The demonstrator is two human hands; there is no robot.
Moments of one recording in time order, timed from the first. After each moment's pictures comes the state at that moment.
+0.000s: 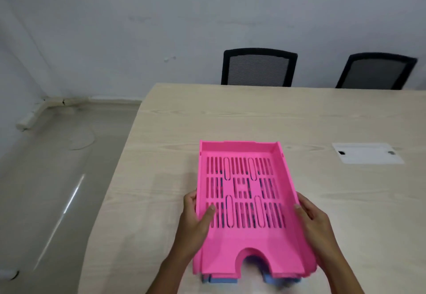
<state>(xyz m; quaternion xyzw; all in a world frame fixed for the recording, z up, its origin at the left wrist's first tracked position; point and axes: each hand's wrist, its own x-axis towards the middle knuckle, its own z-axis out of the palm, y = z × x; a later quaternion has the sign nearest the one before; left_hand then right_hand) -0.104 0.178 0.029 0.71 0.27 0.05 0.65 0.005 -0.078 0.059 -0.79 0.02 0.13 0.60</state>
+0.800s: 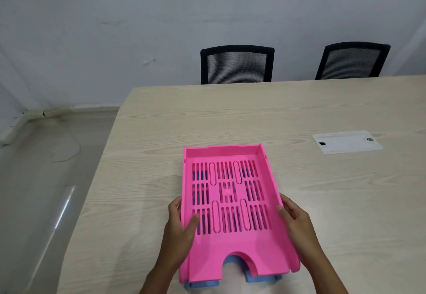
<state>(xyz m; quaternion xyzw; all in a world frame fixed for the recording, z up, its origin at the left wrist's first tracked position) -0.092 0.149 0.012 0.73 0.29 0.04 0.61 0.017 -0.109 0.025 -0.77 0.05 0.17 0.62</state>
